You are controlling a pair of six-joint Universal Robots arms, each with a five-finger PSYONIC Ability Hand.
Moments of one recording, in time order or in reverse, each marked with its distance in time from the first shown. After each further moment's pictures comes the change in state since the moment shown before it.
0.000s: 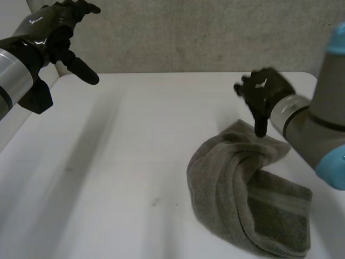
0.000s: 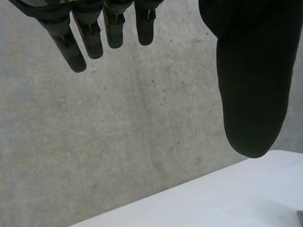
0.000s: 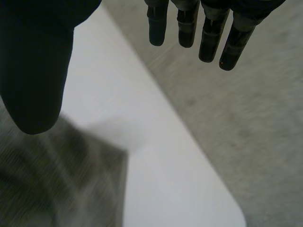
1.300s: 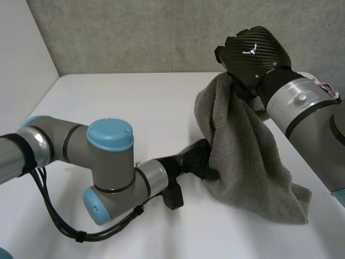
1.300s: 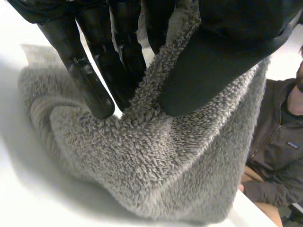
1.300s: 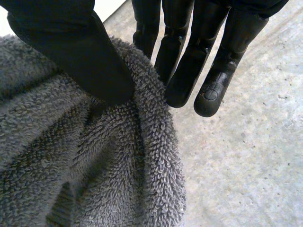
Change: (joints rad) left arm -0.393 -0.685 0.044 0.253 0.283 -0.645; right arm 0.053 -0.225 0.176 -0.301 -0.171 0.082; left_hand 0.953 0.996 0.990 0.993 0.956; right_hand 0.749 0.948 0.978 0.962 0.921
